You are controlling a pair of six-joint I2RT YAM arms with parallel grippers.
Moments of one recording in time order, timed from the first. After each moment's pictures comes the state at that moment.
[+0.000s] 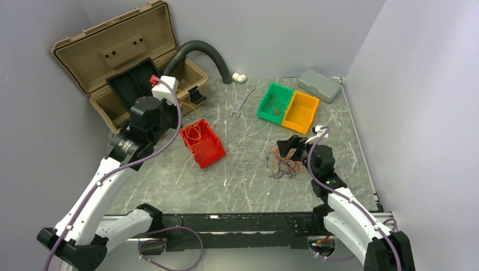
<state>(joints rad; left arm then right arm) -0.47 0.97 1.19 -0.48 -0.20 -0.13 0.30 0.76 0.25 0.30 -0.04 0.45</state>
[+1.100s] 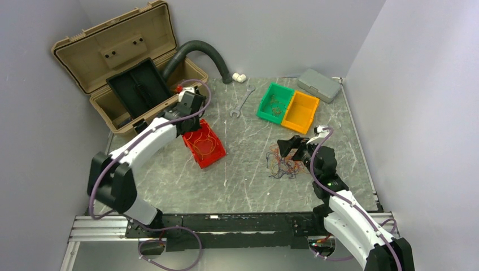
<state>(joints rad) -0.47 1.47 1.21 -0.60 -0.40 -0.52 0.30 0.71 0.26 0.28 -0.05 0.46</state>
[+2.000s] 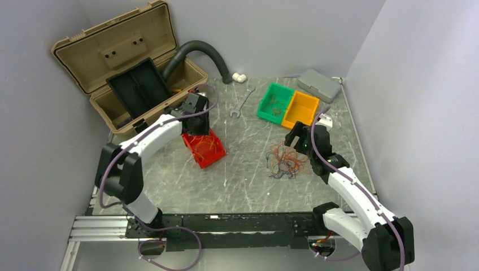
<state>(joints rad) -0.47 1.64 1.25 -0.61 -0.14 -0.46 0.30 0.94 0.59 -0.16 0.18 0.55</state>
